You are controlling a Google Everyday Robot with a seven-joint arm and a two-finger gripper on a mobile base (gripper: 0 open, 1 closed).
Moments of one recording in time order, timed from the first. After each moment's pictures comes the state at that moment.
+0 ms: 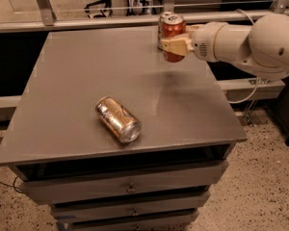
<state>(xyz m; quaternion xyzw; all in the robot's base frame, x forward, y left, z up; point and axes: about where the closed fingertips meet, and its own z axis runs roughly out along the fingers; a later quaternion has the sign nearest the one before) 0.683 -0.096 0.940 -0.33 0.72 0.18 0.58</state>
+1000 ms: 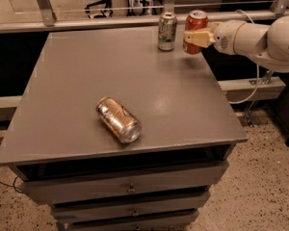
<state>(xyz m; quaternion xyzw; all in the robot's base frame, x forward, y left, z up) 0.761 -0.178 0.921 -0.28 0.72 0.20 0.60</state>
